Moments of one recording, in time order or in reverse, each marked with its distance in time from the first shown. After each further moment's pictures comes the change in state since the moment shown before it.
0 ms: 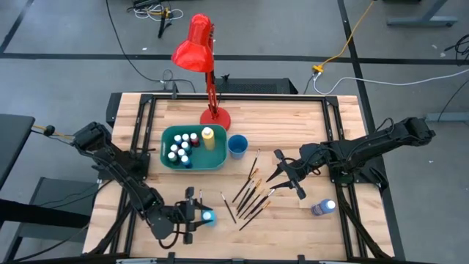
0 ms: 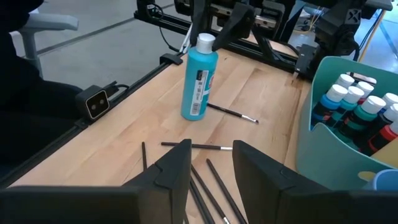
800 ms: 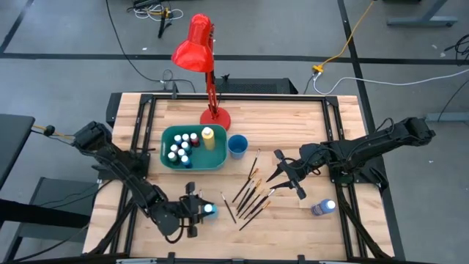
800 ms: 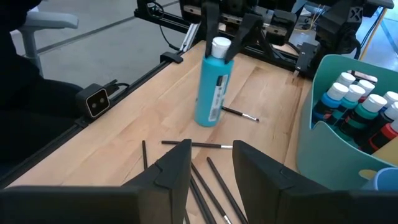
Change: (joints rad) left arm 0.045 -0.006 0.001 -0.079 -0.002 -0.051; right arm 0.000 0.000 0.000 -0.006 0.000 -0.001
